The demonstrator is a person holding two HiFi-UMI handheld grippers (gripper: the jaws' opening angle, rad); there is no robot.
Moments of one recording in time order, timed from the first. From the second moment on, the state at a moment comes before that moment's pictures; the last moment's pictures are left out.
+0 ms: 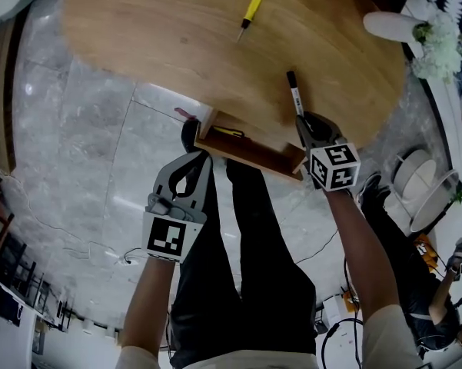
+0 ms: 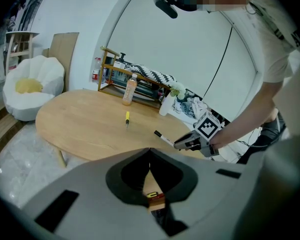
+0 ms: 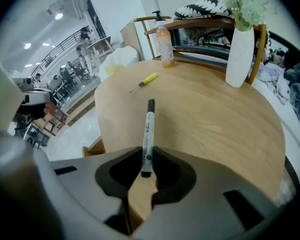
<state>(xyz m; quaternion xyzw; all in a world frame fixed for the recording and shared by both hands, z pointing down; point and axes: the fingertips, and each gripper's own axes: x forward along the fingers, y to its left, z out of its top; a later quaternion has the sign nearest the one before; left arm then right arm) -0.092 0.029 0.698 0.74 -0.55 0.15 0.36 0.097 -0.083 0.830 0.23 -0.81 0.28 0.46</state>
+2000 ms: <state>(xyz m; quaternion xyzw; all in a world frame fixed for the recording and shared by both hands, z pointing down) -0.094 0.082 0.731 0.73 -0.55 0.15 0.39 0.086 0.073 0.921 0.08 -0.76 0.26 0.59</state>
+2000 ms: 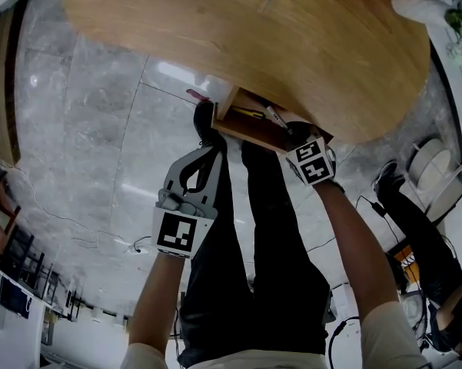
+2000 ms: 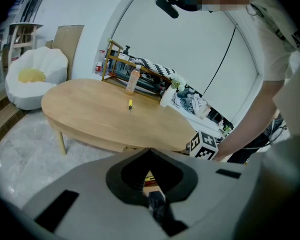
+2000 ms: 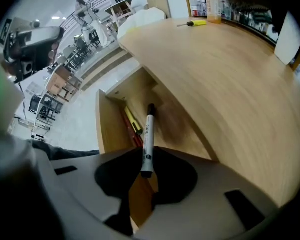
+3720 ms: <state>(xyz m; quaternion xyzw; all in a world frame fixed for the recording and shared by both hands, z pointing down) -0.083 -0.058 0.711 0.77 -0.51 0.19 0.33 0.088 0.005 0.781 0.17 -0.84 0.31 0.40</state>
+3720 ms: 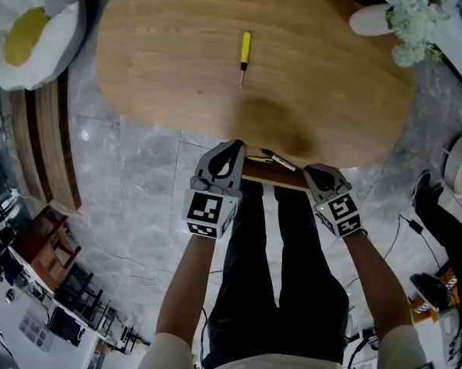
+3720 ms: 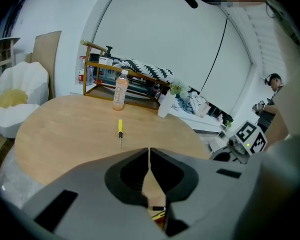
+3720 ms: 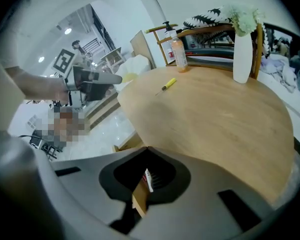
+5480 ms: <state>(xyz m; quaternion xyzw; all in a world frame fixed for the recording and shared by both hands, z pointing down) -0.113 -0.219 0.854 0.66 -0.56 0.34 0.36 0.113 -0.059 0.769 0.22 -0.84 0.38 0.31</state>
